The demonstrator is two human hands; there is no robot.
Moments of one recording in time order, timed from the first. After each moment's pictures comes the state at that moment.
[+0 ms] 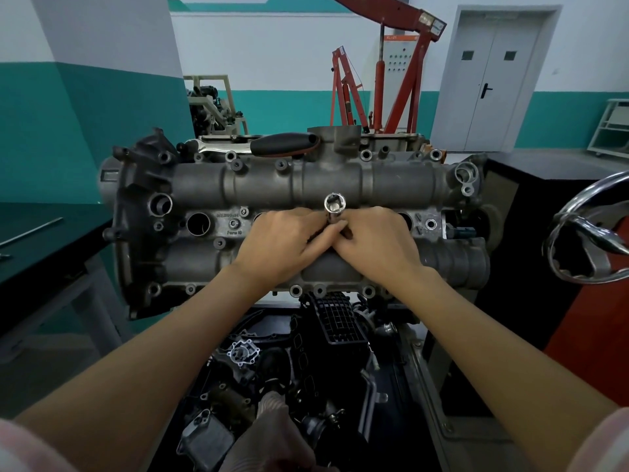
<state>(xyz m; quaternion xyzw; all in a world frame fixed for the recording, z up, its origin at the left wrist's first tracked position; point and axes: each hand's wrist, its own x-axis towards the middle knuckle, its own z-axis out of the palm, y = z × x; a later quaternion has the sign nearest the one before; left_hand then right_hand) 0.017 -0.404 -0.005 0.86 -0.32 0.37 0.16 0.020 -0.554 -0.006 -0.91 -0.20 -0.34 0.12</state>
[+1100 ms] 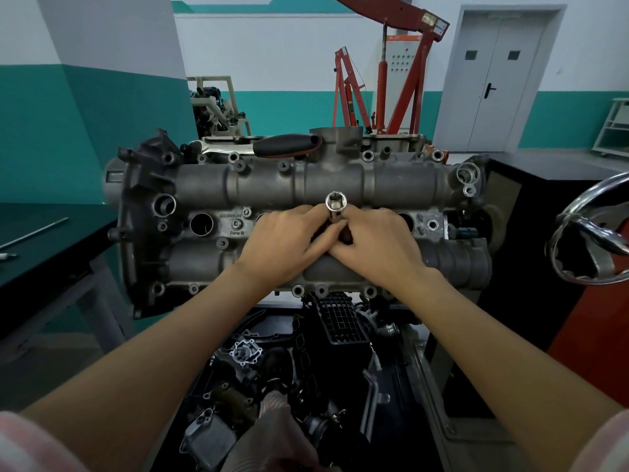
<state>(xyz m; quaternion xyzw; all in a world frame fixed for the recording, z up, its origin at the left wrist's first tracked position) 0.015 -0.407 -0.003 0.87 -0.30 0.36 0.16 0.017 -0.553 -0.007 -0.90 -0.22 -0.36 0.10</state>
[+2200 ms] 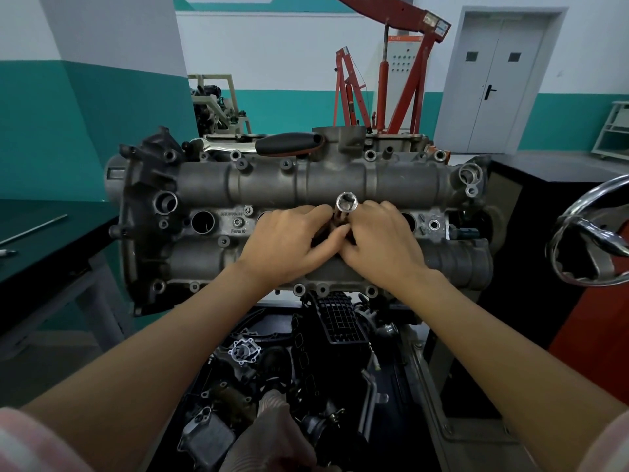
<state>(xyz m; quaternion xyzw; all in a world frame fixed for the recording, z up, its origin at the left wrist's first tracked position) 0.014 -0.406 -0.003 0.87 -0.31 0.36 0.15 0.018 -0.553 -0.007 -0.90 -0.23 -0.35 0.08</state>
